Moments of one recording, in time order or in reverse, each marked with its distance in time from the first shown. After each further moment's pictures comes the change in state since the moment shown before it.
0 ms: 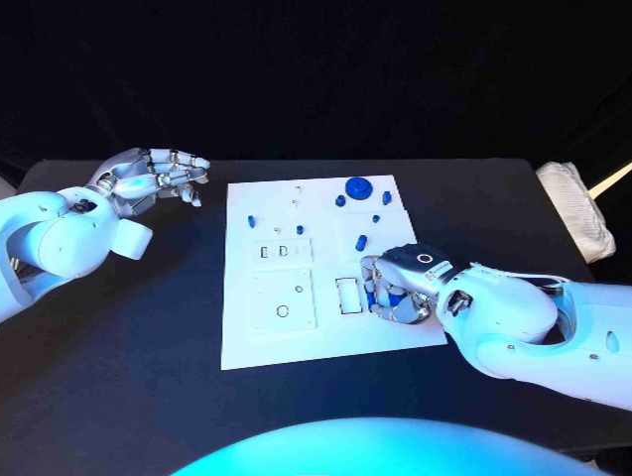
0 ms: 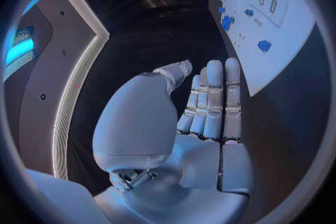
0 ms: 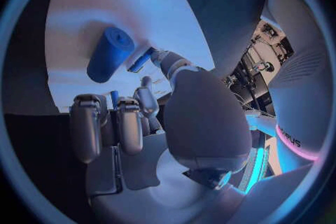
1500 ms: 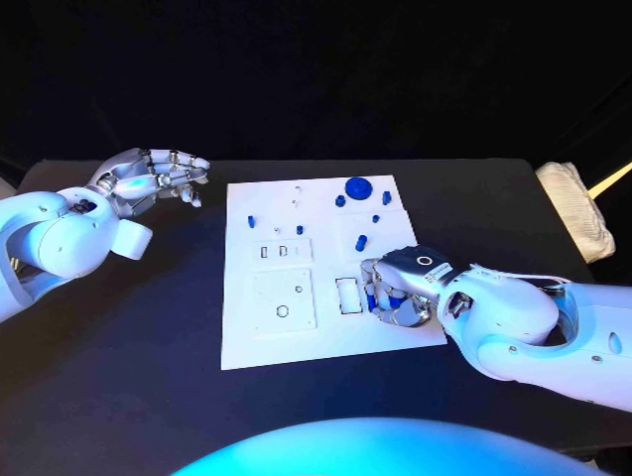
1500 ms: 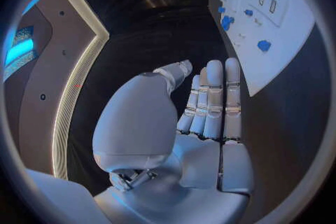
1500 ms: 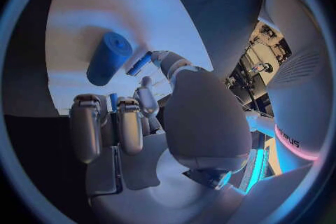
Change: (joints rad) left arm 0.000 0.001 0.000 -0.002 -0.001 0.001 -0.001; left_hand 0.000 0.000 0.000 0.000 0.000 0.000 0.000 0.000 -0.001 0.000 0.000 0.000 -0.001 0.000 0.000 0.000 -0.001 0.000 0.000 0.000 0.000 0.000; right arm -0.001 -0.006 0.000 0.008 0.002 0.022 0.006; right_hand 0.000 0.000 0.003 -0.003 -0.004 -0.004 -0.004 0.000 0.001 0.000 0.000 0.000 -0.001 0.000 0.000 0.000 0.001 0.000 0.000 0.000 0.000 -0.001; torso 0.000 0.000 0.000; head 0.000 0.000
